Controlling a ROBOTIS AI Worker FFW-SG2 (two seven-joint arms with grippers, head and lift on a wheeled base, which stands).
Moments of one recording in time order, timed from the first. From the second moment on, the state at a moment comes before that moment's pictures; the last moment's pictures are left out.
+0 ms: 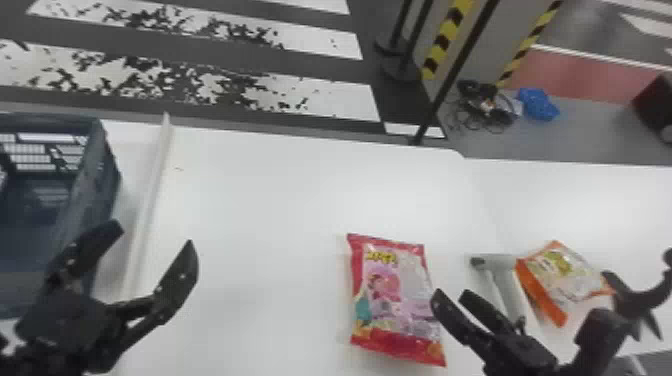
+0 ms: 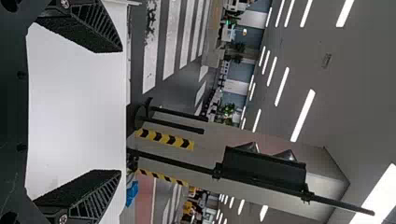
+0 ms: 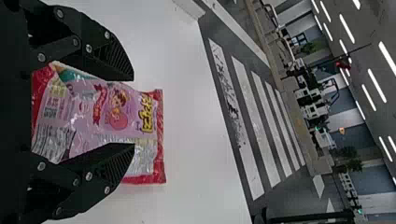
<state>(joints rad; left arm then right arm) 0.69 0.10 -0.08 -2.14 0.20 -0.03 -0.32 0.80 0.00 -0.50 -2.21 -0.43 0.48 0.53</state>
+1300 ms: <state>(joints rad) 0.63 0.07 -0.05 -2.08 0.16 0.09 -0.19 0.40 -0.31 -0.57 -1.37 -0.32 0.01 0.62</state>
